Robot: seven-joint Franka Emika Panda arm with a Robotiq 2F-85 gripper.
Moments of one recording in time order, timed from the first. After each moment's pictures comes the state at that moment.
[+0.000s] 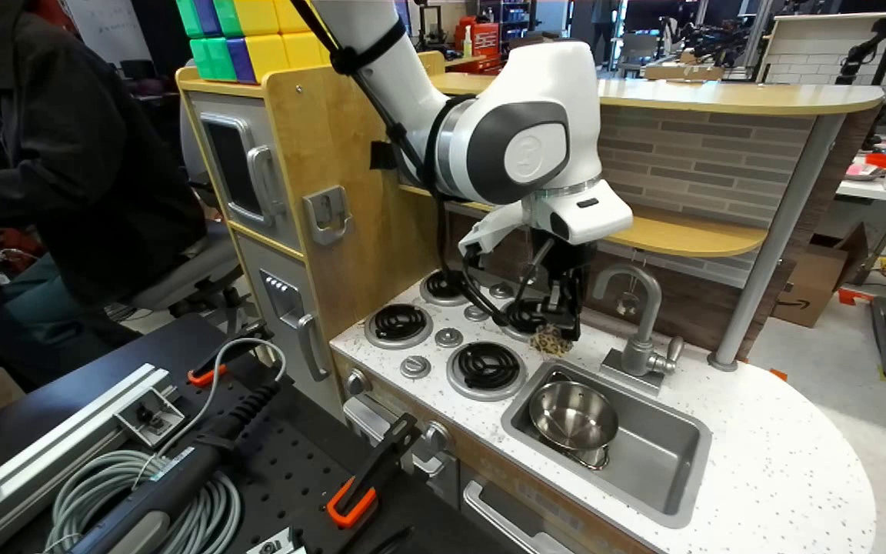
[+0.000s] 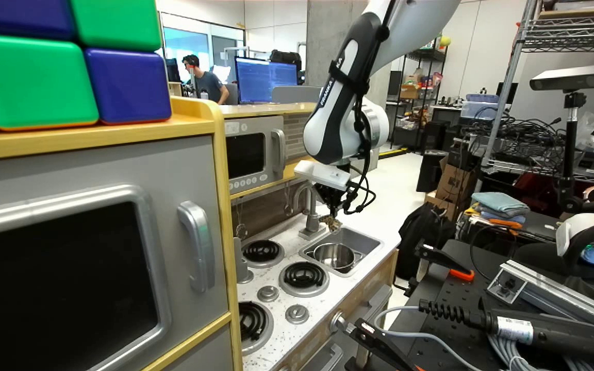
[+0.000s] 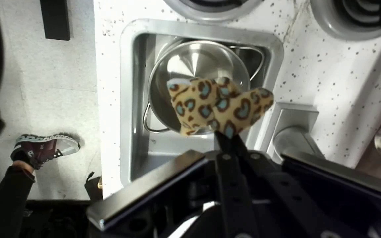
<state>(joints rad) 0.14 0.79 -0.36 -1.89 0.20 2.73 1.12</state>
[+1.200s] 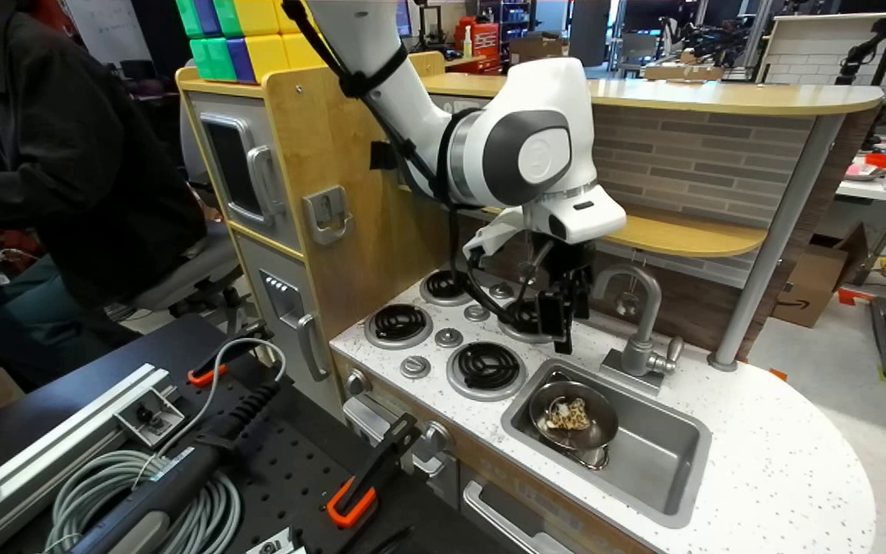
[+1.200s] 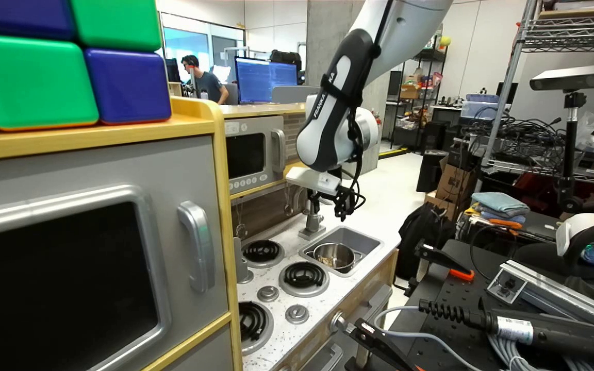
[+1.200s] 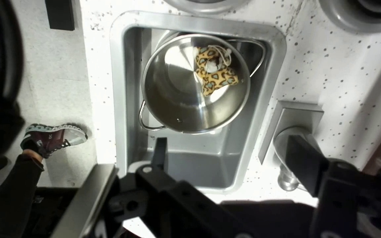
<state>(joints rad) 0.15 0.85 -0.37 -1.79 0.10 2.67 1.23</state>
